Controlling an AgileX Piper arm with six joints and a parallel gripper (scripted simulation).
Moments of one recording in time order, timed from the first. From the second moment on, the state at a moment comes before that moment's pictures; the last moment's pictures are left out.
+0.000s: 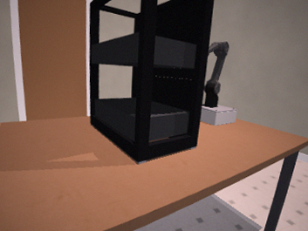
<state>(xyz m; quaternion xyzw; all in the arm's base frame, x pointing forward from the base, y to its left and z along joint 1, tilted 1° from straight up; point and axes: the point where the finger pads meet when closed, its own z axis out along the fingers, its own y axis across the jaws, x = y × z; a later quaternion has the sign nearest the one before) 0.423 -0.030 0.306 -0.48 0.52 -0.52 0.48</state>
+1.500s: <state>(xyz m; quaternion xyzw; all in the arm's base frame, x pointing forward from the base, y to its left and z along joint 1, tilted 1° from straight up) 0.446 -0.032 0.306 -0.48 0.52 -0.52 0.48</state>
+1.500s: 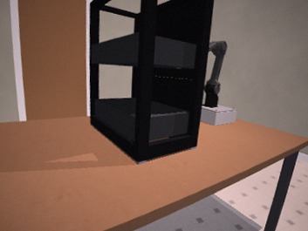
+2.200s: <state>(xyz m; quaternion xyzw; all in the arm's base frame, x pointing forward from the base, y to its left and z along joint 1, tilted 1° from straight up) 0.450 -0.032 0.306 -0.48 0.52 -0.52 0.48</state>
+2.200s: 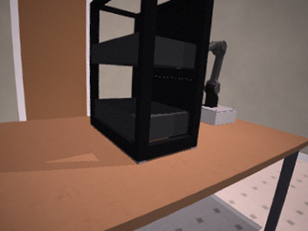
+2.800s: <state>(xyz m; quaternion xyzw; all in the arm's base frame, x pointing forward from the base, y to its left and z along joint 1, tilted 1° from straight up) 0.453 -0.032 0.306 -0.48 0.52 -0.52 0.48</state>
